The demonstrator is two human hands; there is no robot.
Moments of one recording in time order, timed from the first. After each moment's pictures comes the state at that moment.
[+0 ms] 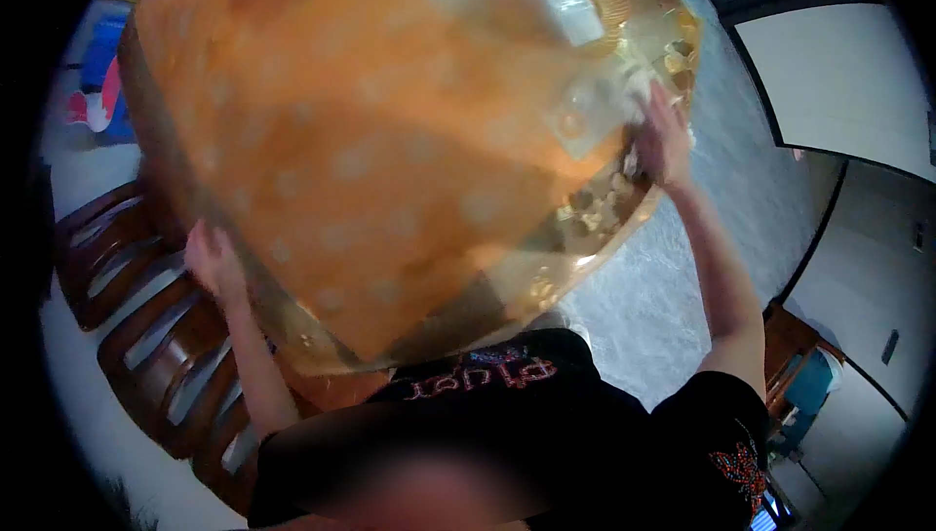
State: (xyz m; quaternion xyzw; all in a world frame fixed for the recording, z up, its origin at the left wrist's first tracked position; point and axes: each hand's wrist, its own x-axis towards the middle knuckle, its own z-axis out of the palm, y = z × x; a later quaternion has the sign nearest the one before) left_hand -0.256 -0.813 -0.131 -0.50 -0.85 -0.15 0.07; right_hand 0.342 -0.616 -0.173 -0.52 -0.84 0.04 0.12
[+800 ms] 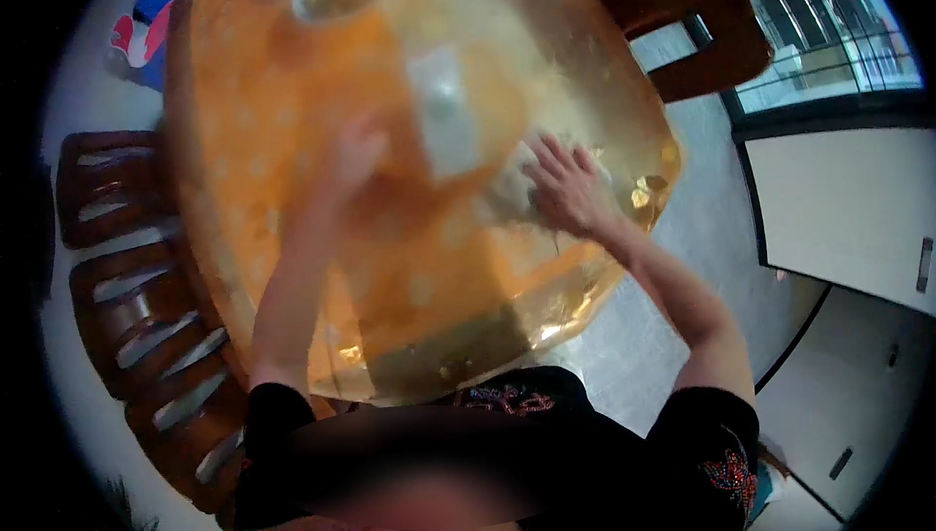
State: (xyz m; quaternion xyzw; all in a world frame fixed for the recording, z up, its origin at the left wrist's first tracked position) left_hand -0.067 -0.590 -0.135 -0.51 -0.70 -0.41 -0.30; right_hand 0.258 -0.511 -0.140 -0.28 -0.96 0.09 -0.01
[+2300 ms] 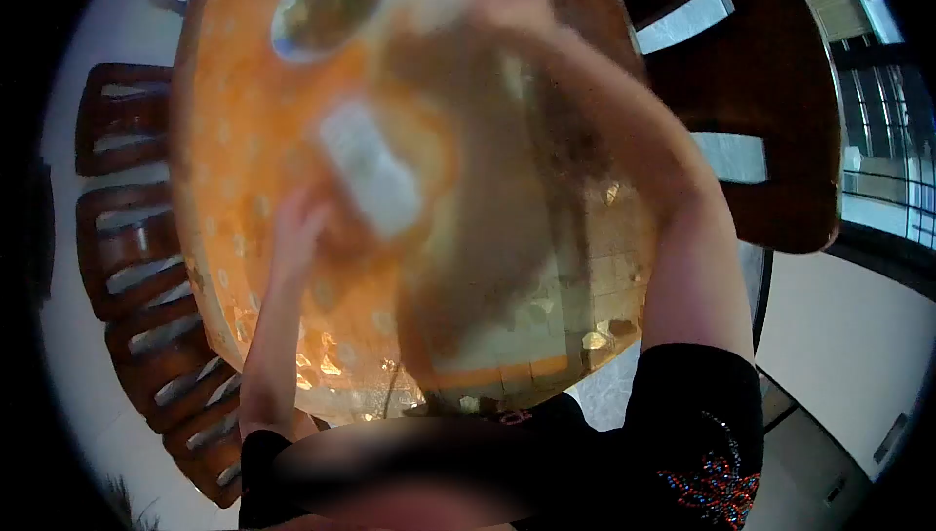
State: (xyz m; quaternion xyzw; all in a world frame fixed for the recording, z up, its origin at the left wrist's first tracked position) left_hand -0.029 -0.577 -0.105 -0.25 -0.77 -0.49 -0.32; right_hand 0.047 -0.194 -0.152 -0.15 -0.97 0.05 0.20
